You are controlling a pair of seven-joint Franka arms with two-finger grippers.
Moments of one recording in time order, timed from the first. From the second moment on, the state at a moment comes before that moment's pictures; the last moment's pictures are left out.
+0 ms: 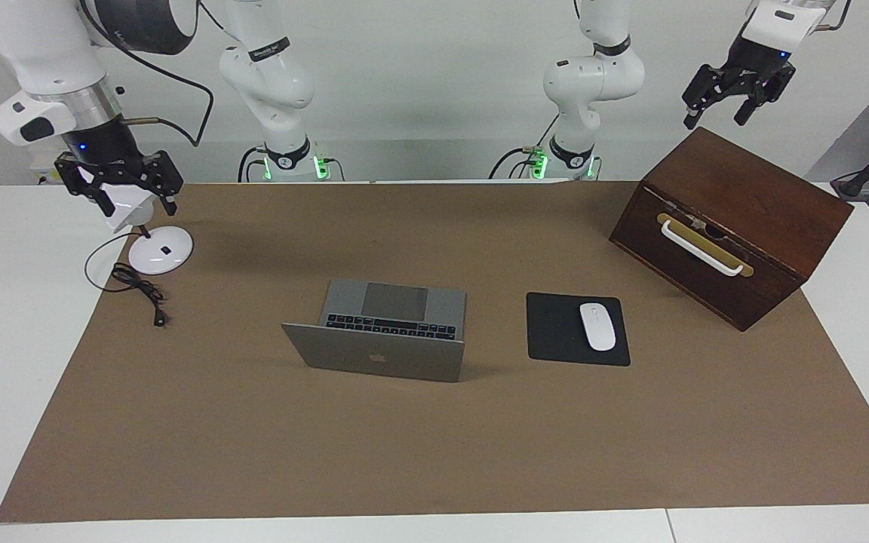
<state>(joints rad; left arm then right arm) 0.04 -0.32 -0.02 -1.73 -0.02 1.41 -0.03 -0.47 -0.11 0.33 -1.73 0.04 1.75 -0.16</state>
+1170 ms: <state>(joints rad) 0.04 -0.32 -0.01 -1.73 -0.02 1.41 -0.02 0.05 -0.11 -0.14 -1.74 0.04 1.75 -0.12</state>
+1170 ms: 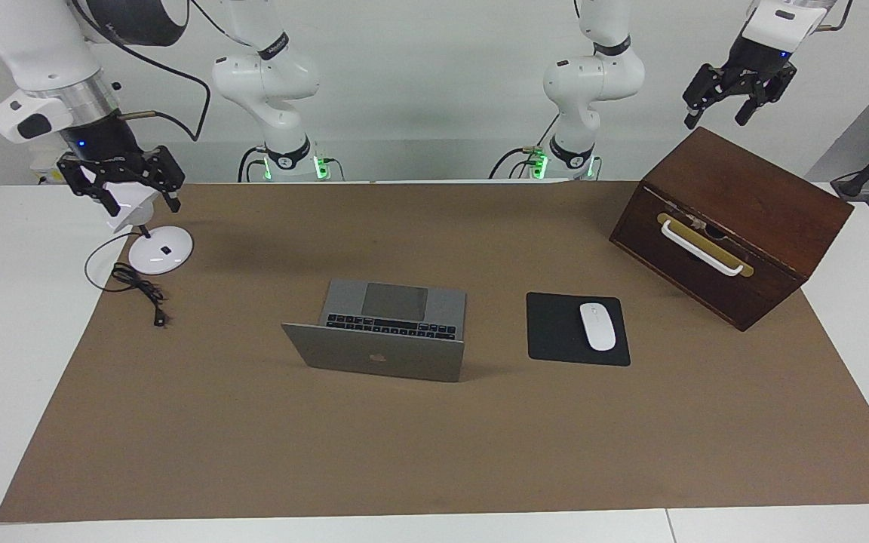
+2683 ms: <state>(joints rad) 0.04 -0.32 0.00 -1.74 -0.02 1.41 0.04 0.00 -0.09 -0.08 -1.78 0.02 1.76 -0.09</state>
